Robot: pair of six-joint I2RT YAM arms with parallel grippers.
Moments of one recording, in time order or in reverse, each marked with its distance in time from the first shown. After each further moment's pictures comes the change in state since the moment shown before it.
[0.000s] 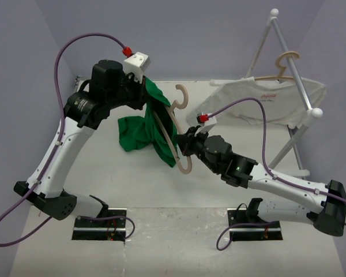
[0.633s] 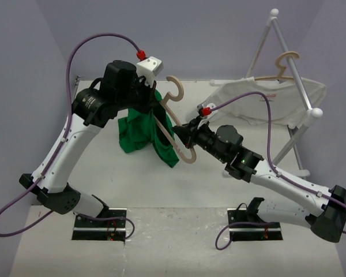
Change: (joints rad) left arm -0.106 0.071 0.112 -0.125 -0.058 0.009; right arm -0.136 -0.011 0.036 0.098 -0.339 -0.192
